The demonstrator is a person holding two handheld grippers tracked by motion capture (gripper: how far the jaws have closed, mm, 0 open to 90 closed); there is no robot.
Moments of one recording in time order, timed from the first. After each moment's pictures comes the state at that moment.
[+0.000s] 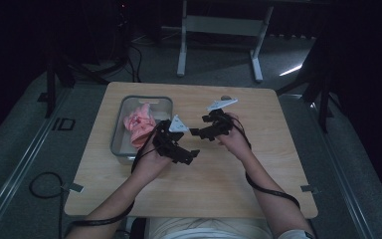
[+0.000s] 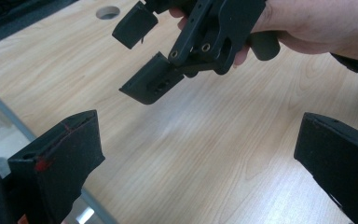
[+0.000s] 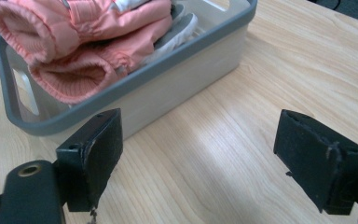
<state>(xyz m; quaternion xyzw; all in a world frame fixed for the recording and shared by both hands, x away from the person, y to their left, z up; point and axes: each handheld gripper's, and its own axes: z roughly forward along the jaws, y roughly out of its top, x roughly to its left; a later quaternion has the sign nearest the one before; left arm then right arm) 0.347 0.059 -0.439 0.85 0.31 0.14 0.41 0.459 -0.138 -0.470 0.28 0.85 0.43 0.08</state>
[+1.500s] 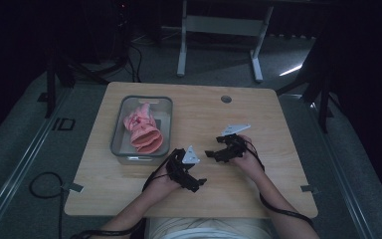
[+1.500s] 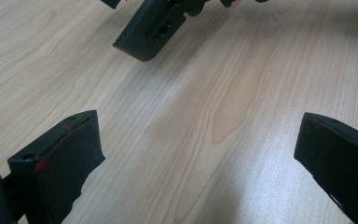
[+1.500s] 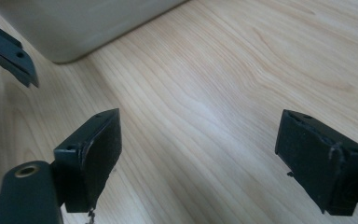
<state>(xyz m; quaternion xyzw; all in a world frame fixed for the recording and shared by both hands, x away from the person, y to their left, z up) 0.329 0.026 -0.532 0.88 0.24 0.11 0.40 0.427 -0.192 -0.537 0.29 0.86 0.41 0.08</state>
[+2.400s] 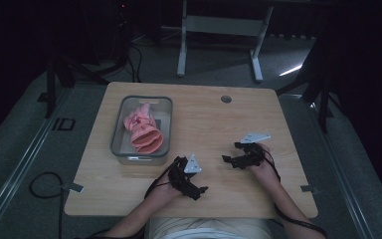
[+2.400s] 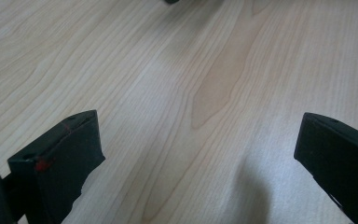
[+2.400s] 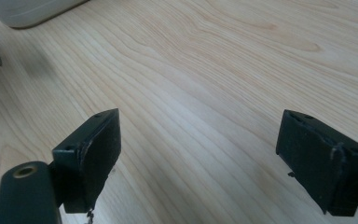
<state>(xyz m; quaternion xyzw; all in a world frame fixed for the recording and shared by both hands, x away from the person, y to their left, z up) 0.317 0.019 -0.557 0.88 0.23 0.11 0.40 0.410 -0.254 -0.554 0.32 0.84 0.41 0.12</state>
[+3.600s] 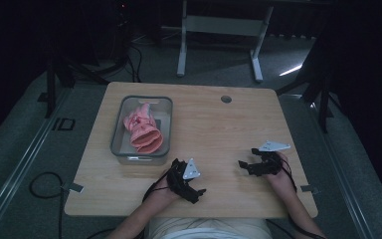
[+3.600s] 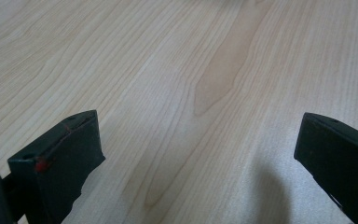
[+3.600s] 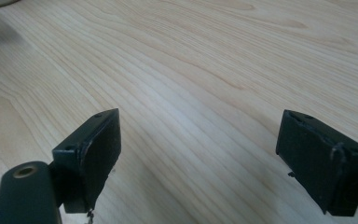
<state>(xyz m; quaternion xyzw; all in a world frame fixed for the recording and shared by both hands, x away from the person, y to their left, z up) 0.307 0.022 -0.563 0.88 0.21 0.14 0.40 0.384 -0.308 -0.559 0.35 0.83 0.41 0.15</state>
